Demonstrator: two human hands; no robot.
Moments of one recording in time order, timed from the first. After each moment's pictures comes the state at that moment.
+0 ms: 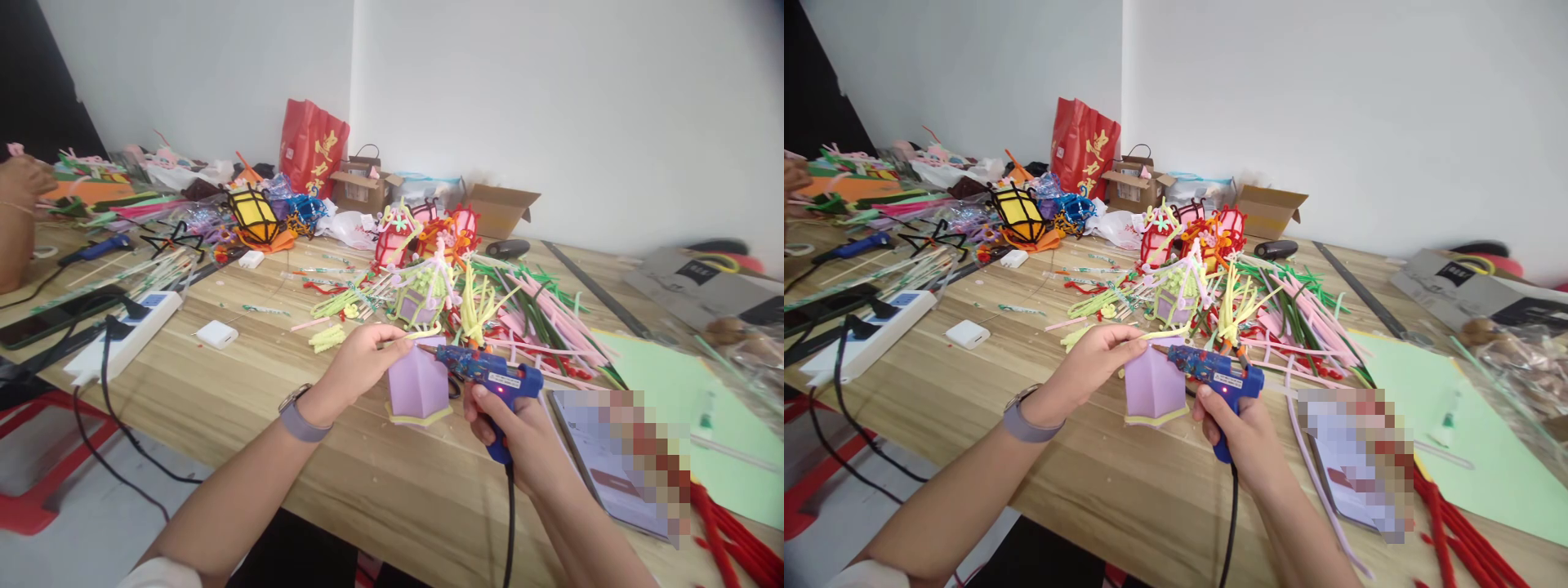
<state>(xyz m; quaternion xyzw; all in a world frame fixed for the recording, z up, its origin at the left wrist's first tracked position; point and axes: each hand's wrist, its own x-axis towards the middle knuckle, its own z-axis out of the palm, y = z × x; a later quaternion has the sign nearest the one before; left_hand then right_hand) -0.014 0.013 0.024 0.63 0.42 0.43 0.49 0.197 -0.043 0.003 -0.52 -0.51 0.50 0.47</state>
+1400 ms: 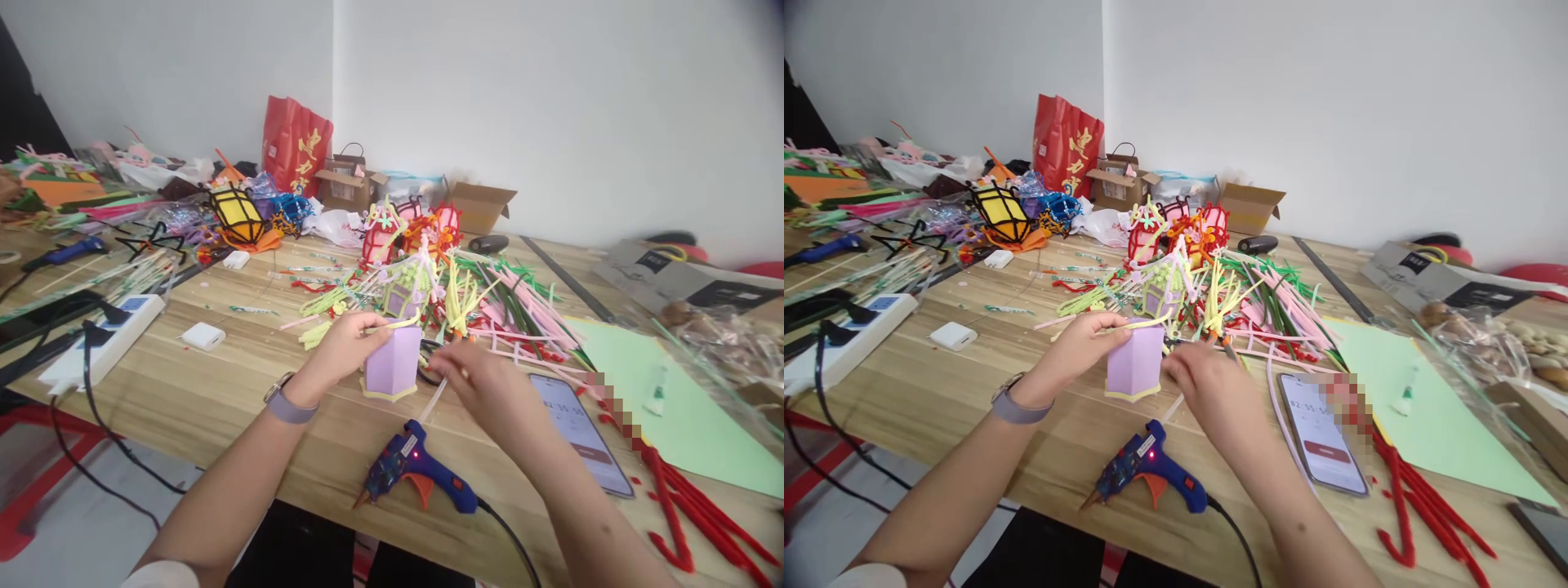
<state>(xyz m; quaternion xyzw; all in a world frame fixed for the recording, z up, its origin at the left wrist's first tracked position) -0.025 0.025 0.025 0.71 0.42 0.41 0.39 0.180 -0.033 0.052 -0.57 -0.80 0.02 0.19</state>
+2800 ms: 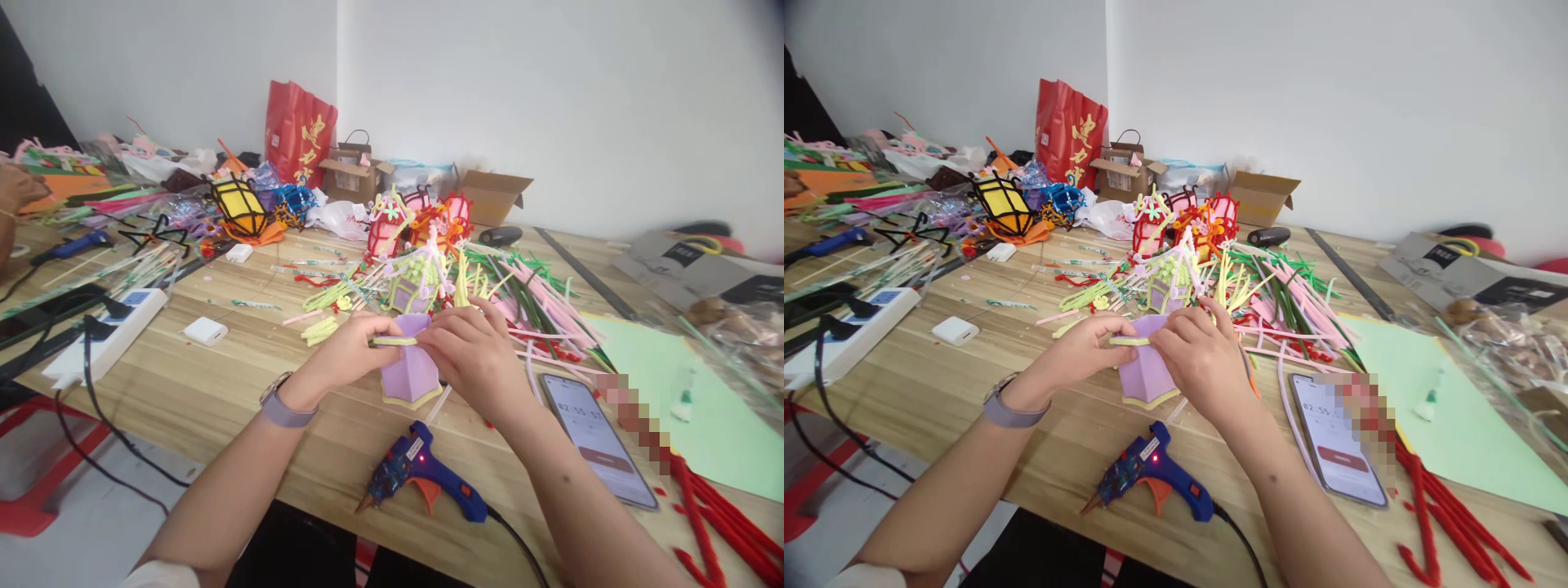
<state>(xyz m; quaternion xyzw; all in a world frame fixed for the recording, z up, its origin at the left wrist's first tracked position) -0.028 0.023 0.023 0.77 0.39 0.36 0.37 0.177 0.000 0.047 -0.34 -0.87 -0.22 0.28</state>
